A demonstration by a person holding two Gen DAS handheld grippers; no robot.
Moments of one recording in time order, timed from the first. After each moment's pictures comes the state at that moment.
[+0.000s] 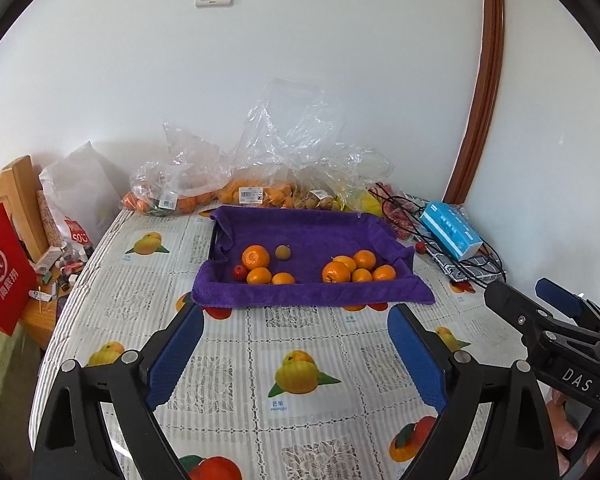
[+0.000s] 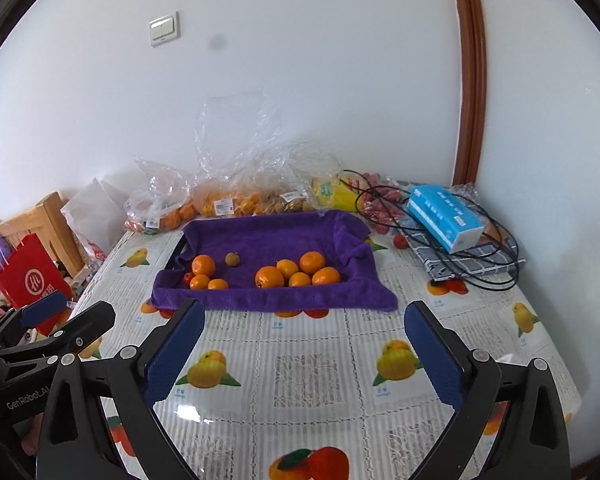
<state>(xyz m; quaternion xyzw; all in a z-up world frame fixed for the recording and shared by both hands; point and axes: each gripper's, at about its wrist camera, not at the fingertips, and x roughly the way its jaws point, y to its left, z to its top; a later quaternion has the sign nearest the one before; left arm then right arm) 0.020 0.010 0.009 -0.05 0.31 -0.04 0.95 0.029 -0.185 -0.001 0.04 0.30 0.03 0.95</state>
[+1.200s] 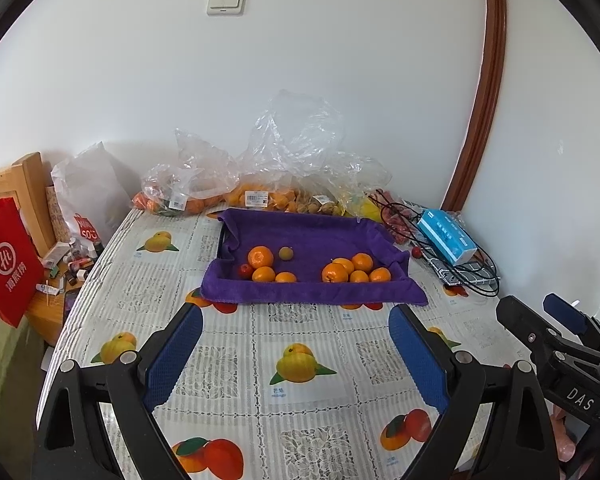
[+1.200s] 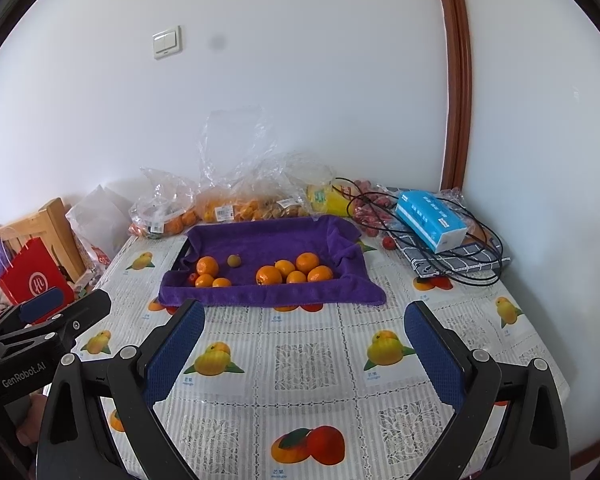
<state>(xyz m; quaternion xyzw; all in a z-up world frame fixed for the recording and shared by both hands) 0.000 0.016 0.024 -0.06 0.31 -0.03 0.95 -0.005 -0.188 0.011 0.05 0.29 0.02 0.95</state>
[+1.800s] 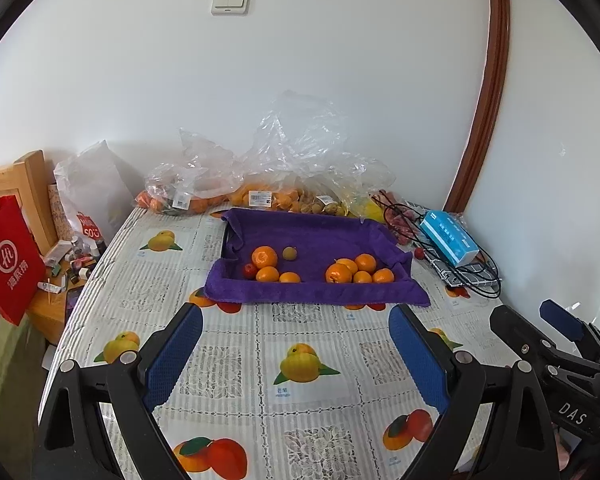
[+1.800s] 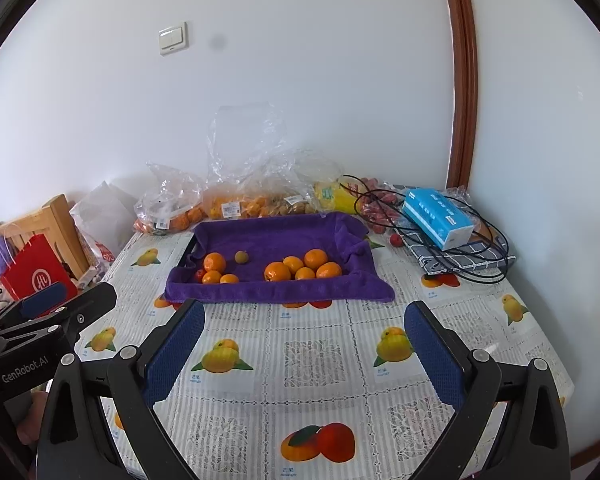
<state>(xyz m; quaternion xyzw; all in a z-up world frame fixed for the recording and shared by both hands) -0.001 0.022 0.025 -0.07 0.31 -0.03 0.95 -0.007 -0.178 0.009 0.05 0.30 0.03 0.95</state>
